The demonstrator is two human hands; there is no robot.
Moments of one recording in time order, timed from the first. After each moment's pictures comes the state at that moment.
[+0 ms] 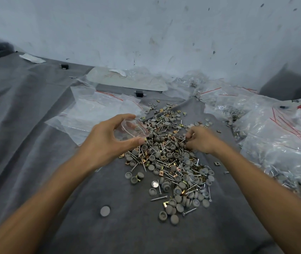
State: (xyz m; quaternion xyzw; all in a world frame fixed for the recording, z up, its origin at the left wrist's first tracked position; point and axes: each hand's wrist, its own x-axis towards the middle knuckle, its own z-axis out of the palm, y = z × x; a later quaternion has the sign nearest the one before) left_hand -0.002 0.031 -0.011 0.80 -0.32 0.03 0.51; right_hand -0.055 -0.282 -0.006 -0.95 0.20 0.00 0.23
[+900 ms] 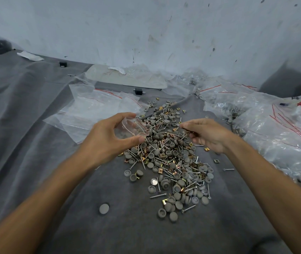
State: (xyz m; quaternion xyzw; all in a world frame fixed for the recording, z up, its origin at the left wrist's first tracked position) left_hand -0.009 0.029 -0.005 0.79 -0.32 0.01 0.52; right_hand -0.058 -0.285 0.010 -0.75 0.19 0.01 0.63
